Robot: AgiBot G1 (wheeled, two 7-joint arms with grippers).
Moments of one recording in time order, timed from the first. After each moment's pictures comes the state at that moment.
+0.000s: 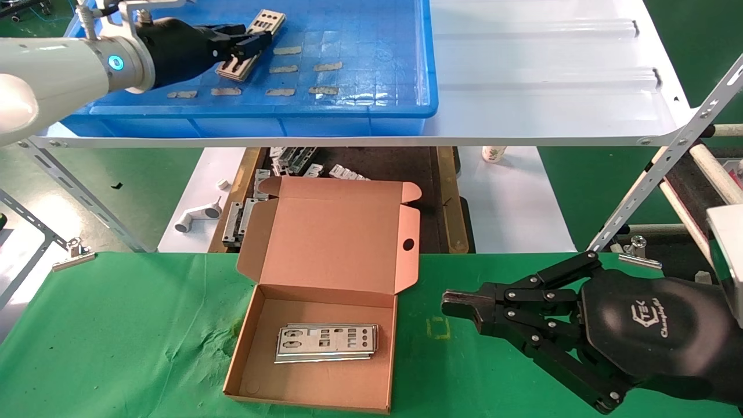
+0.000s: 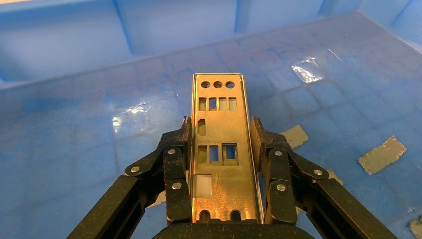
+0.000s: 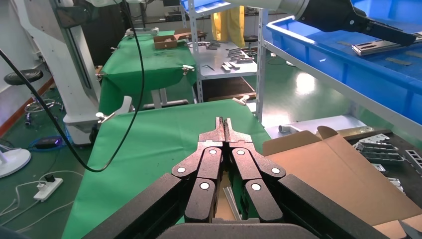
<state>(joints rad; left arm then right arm) -1.96 1.25 0.52 0.00 1.33 0.67 -0.10 1.11 -0.56 -0.42 1.26 -0.64 -1.44 0.11</state>
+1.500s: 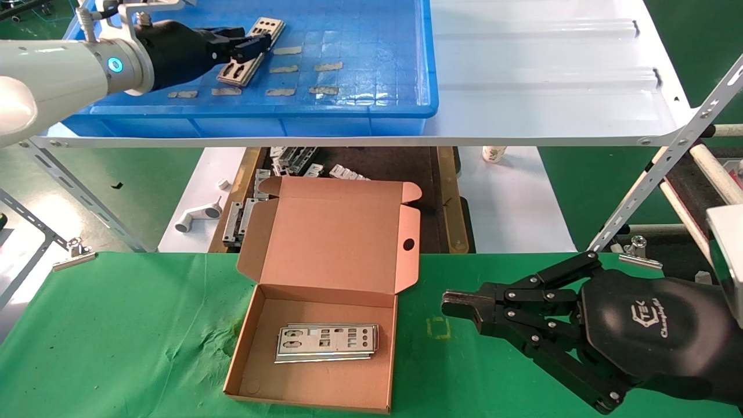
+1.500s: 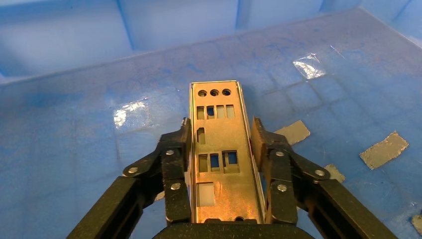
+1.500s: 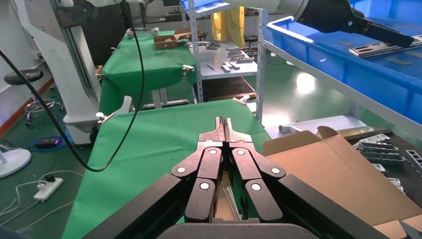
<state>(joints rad) -1.95 1.25 0.52 0.00 1.33 0.67 -0.10 1.11 -0.56 -0.42 1.26 -0.64 -1.44 0.11</state>
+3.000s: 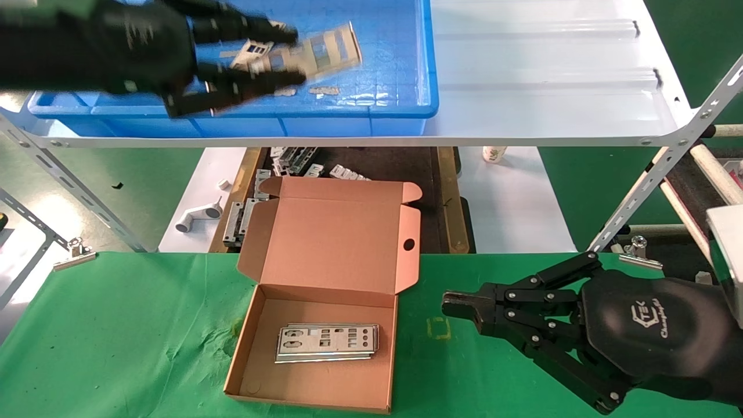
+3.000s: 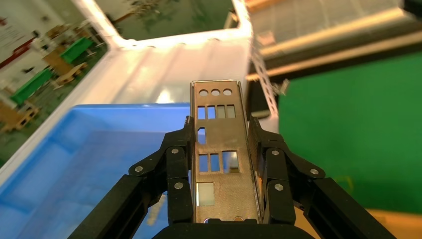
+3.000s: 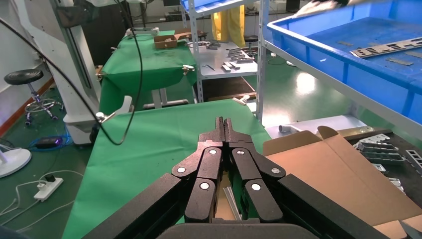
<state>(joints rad) -1.98 0.93 0.56 -0.39 1.20 1.58 0.29 1.11 -0.56 -0.42 1.26 -0.64 -1.44 0.11</state>
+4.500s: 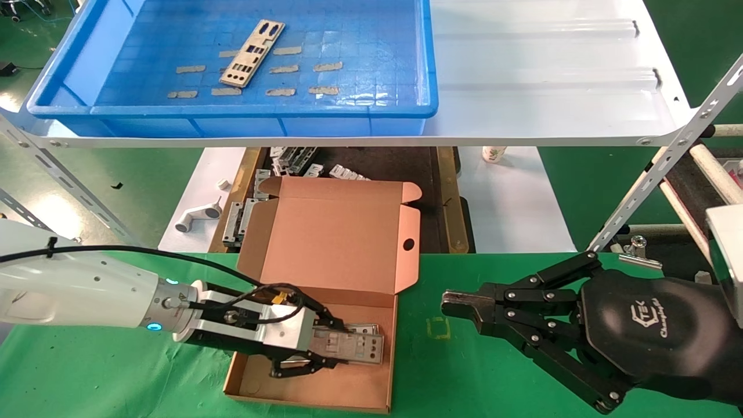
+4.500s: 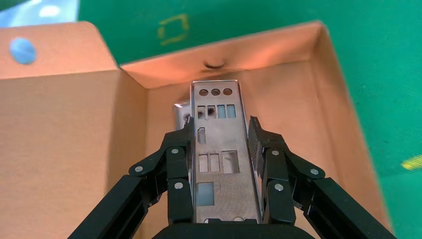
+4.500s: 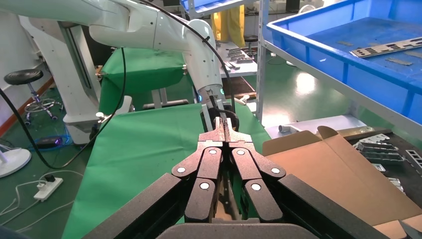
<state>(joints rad) -1.52 1.01 1.04 -0.62 1.16 1.27 0.50 1.11 -0.56 -0.42 1.26 -0.64 -1.44 0.11</state>
